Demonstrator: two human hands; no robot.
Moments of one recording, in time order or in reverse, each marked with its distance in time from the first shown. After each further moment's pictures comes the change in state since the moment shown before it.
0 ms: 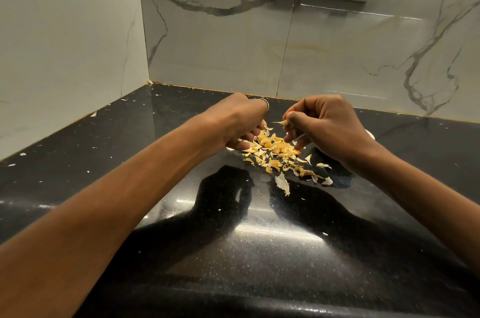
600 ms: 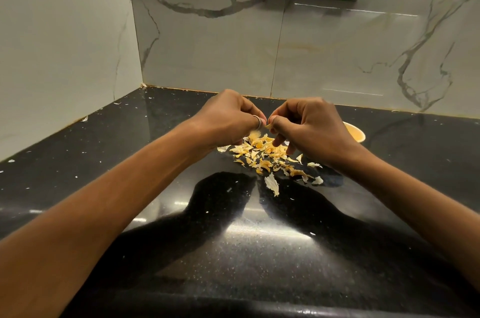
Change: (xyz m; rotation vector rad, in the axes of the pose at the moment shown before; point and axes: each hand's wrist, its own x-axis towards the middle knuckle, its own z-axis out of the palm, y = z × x) left_hand -0.001 -0.007 0.000 0.121 0.031 0.293; right_hand 0.000 0.000 0.006 -0.138 0.017 -0.087
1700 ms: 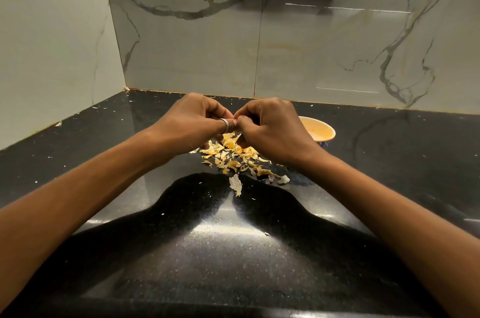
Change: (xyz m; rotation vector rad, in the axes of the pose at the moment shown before) left_hand -0.002 0.000 0.009 0.024 0.067 0.064; right_hand 0.004 0.005 0.005 -0.061 0.034 -0.076
